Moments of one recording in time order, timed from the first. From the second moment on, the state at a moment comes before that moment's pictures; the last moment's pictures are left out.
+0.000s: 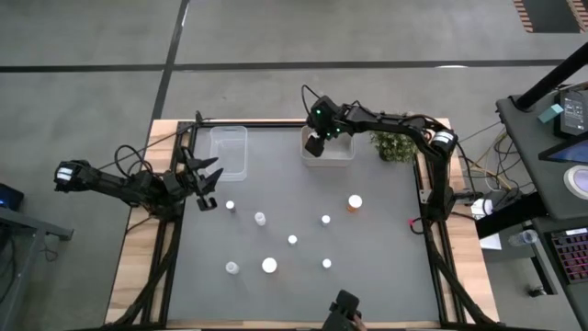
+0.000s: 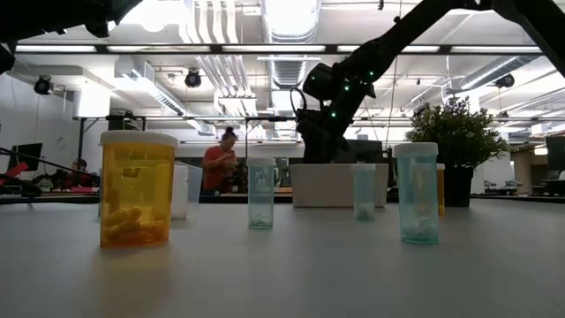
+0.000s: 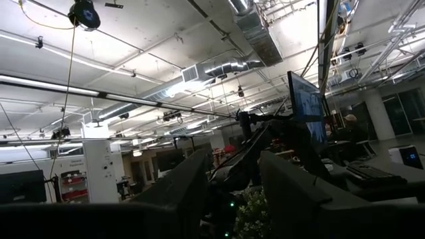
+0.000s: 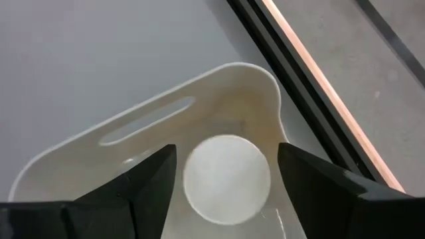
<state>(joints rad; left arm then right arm) -0.20 0.55 0.14 0.96 -0.49 0.54 -0.59 1.97 1.45 -0.43 -0.05 -0.11</state>
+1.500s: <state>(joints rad) -0.20 0.81 0.33 1.09 -0.46 0.40 -0.16 0.98 0.61 0.29 -0.05 -0.28</state>
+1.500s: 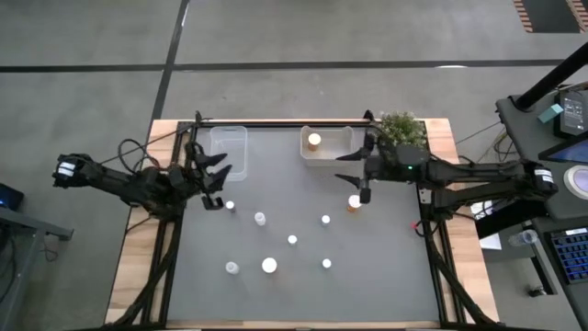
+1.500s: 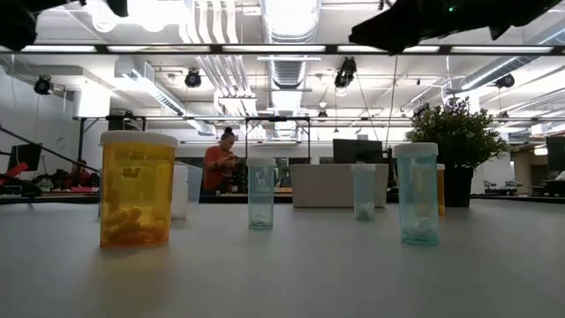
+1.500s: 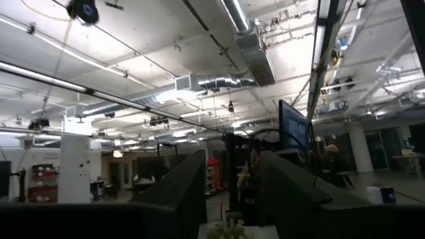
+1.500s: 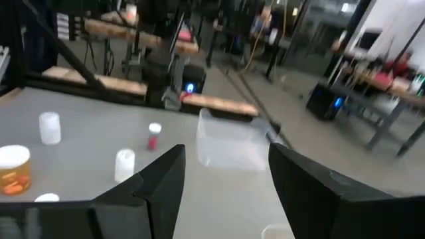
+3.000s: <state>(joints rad) -0.05 1.62 1.45 -0.76 -0.11 -0.01 -0.16 0.85 0.46 0.53 -0.10 -0.37</state>
